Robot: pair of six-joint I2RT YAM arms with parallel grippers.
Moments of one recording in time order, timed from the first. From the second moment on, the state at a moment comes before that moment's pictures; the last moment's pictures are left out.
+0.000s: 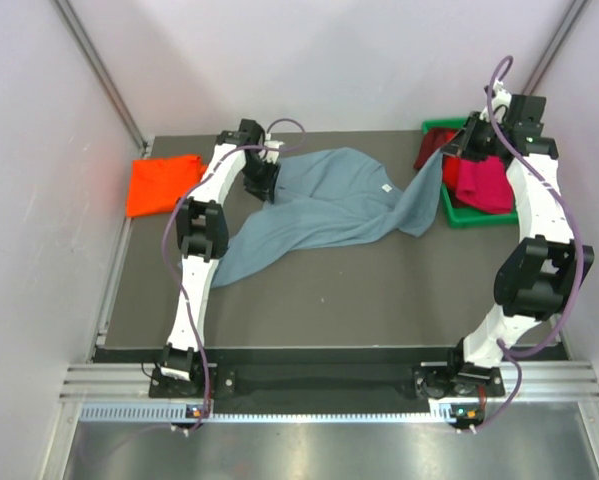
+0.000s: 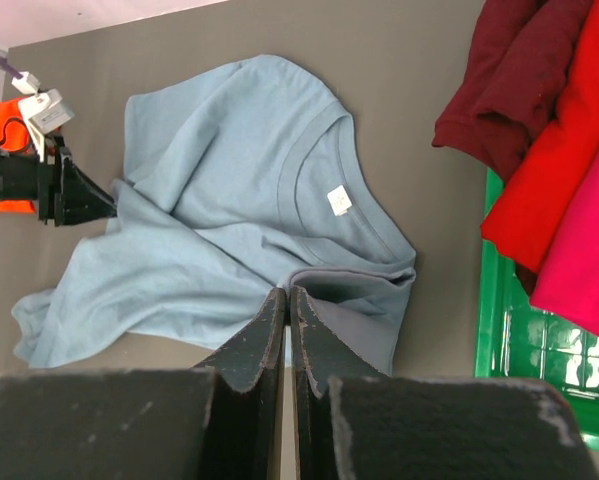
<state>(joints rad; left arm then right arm) -0.21 2.65 2.56 -1.17 0.30 0.17 -0.16 1.73 1.69 -0.59 -0.56 0.19</state>
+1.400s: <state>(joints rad) -0.20 2.68 2.61 -1.17 0.31 0.16 -0.13 1.77 1.70 -0.58 -0.54 0.18</state>
